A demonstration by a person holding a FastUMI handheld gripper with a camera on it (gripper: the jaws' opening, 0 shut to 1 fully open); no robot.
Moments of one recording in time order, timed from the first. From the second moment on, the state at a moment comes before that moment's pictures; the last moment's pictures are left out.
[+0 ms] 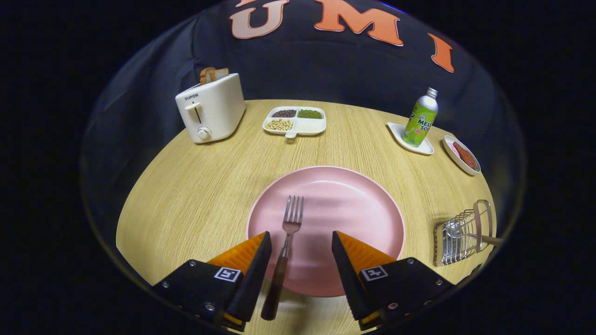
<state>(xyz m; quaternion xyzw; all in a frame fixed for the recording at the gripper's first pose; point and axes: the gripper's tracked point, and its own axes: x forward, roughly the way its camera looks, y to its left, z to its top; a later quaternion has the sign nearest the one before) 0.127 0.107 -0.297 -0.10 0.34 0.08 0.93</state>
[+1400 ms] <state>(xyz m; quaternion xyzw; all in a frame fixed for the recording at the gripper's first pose) 0.099 0.037 -0.234 -0.04 0.38 0.05 0.92</state>
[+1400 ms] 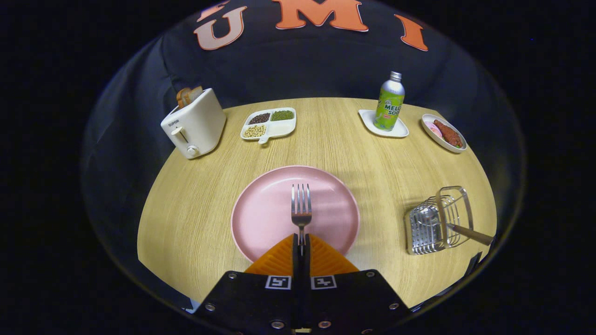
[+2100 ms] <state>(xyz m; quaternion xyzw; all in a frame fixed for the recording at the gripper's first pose) 0.093 -0.075 -0.166 -0.09 0.40 0.06 0.91</state>
